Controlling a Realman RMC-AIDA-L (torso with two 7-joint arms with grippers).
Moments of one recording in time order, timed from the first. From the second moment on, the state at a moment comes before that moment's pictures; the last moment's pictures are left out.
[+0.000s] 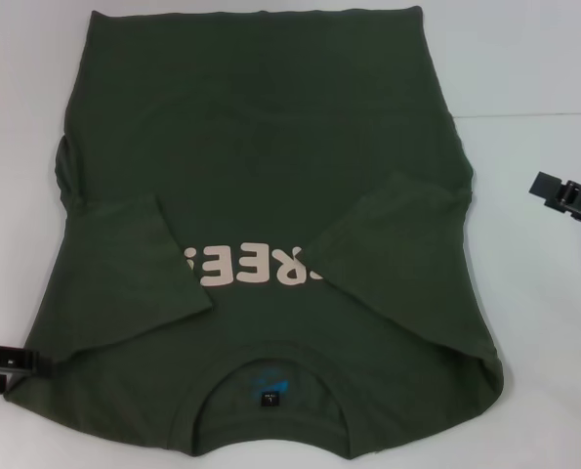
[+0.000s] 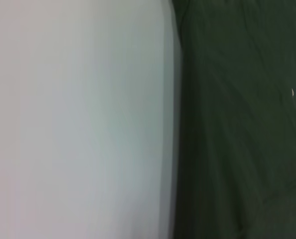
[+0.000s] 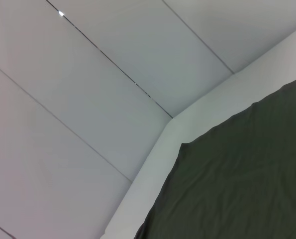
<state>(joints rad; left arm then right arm) -0.54 -2.00 0.48 0.88 2.70 1.59 -2.43 0.41 1.97 -0.50 -0.50 -1.77 -1.52 1.84</state>
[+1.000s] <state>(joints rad) -0.56 -2.00 0.47 0.82 2.69 1.61 -2.43 0.42 1.97 -0.52 -0.50 -1.78 -1.52 1.84</state>
